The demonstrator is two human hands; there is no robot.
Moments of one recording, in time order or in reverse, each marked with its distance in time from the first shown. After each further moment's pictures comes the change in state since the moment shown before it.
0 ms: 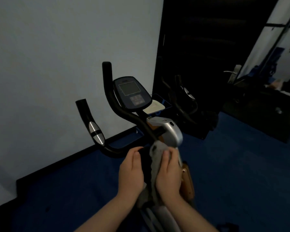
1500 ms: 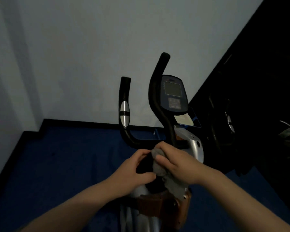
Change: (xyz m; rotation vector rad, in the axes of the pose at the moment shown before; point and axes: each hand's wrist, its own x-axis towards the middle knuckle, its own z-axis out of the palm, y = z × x) left_hand -0.013 -0.008 -0.021 -0.202 -0.251 -0.057; right_hand 0.117 -0.052 -0.013 -0.584 -1.372 -0.730
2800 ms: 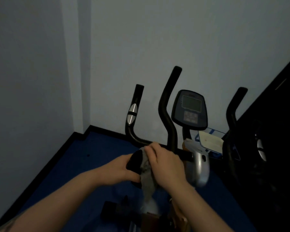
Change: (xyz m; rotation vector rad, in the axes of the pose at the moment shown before) left_hand -0.013 0.013 0.025 0.194 0.140 -0.128; right_hand 0.003 0.005 0.027 -0.029 0.377 -0.077
